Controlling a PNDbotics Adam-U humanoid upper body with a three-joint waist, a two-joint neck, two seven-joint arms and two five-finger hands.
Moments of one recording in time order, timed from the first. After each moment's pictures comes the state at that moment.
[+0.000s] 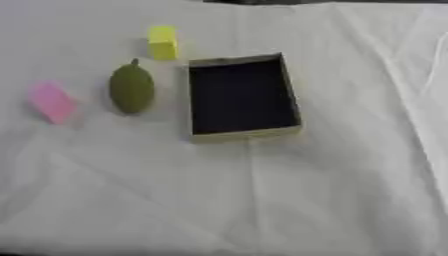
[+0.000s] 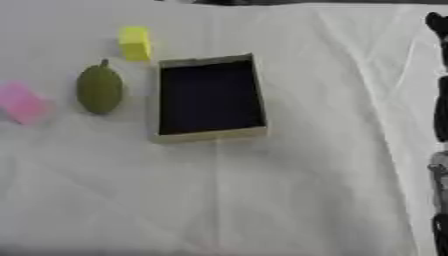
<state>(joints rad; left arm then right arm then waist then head) 0.06 0.79 0.14 -1.98 -0.14 -0.03 0.23 -0.18 -0.35 -0.17 -1.98 -0.25 -0.43 -0.03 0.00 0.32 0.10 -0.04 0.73</state>
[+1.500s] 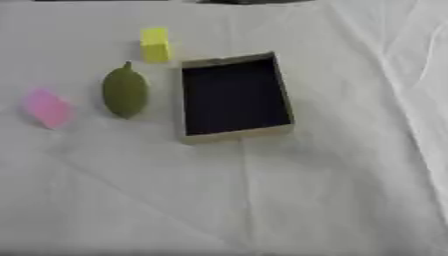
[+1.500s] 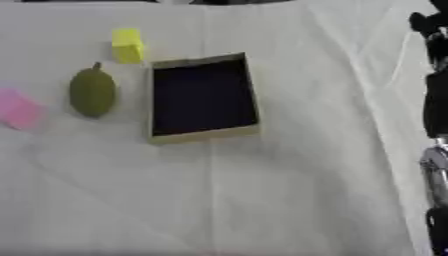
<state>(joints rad) -0.21 1.09 0.10 -1.51 -0.29 -0.20 -0.45 -0.18 -0.37 -0.16 -1.98 -0.24 -0.42 -0.02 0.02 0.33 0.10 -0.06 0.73</state>
